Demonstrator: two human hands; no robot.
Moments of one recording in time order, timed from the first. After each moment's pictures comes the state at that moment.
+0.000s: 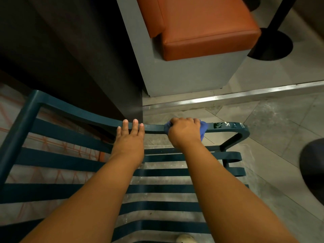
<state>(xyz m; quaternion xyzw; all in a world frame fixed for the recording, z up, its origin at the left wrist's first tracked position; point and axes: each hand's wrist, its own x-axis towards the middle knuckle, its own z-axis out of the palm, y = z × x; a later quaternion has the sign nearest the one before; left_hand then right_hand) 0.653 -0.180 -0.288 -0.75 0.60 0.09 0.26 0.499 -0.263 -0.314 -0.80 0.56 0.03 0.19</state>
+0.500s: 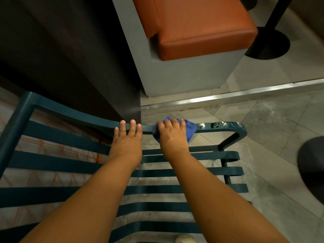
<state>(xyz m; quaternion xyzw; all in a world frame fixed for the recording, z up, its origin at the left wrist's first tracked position) 0.648 -0.181 -0.291 -0.76 0.59 0.08 0.25 0.523 -0.237 -0.326 -0.85 0.51 0.02 0.11</state>
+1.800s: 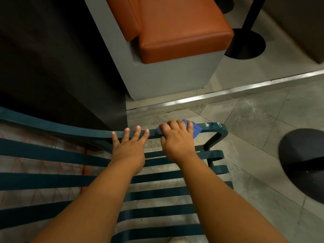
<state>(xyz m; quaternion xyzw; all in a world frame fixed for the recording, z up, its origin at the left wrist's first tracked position) 0.605 -0.203 -0.313 -0.74 0.62 0.13 0.22 0.451 -0.246 -0.333 -0.83 0.53 -0.10 0.15</state>
